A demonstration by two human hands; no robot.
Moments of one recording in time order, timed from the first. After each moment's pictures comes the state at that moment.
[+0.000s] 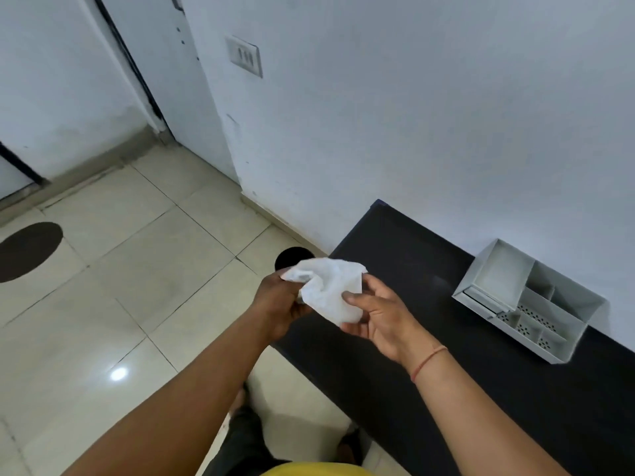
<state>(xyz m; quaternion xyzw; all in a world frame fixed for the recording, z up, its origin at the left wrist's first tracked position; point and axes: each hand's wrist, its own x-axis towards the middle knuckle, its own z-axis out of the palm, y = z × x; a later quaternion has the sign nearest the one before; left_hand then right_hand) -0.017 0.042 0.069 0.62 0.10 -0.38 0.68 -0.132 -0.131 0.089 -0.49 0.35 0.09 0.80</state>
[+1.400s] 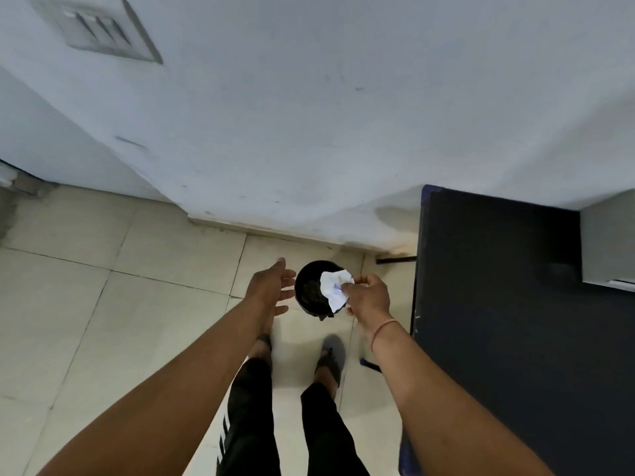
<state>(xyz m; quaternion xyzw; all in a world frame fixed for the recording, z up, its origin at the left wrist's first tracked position) 0.417 -0.004 -0.126 0.73 0.09 -0.56 0.39 0.248 -0.104 -0.164 -0.38 0.70 -0.09 0.59</state>
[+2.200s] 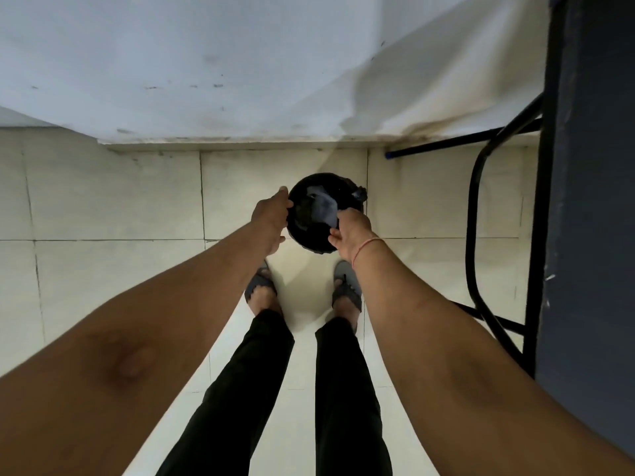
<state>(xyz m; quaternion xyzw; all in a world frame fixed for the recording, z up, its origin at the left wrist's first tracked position) 0.458 -0.073 -0.421 0.75 0.08 -0.61 0.23 0.312 -0.123 -0.451 -0.04 0.73 -0.08 0.68</state>
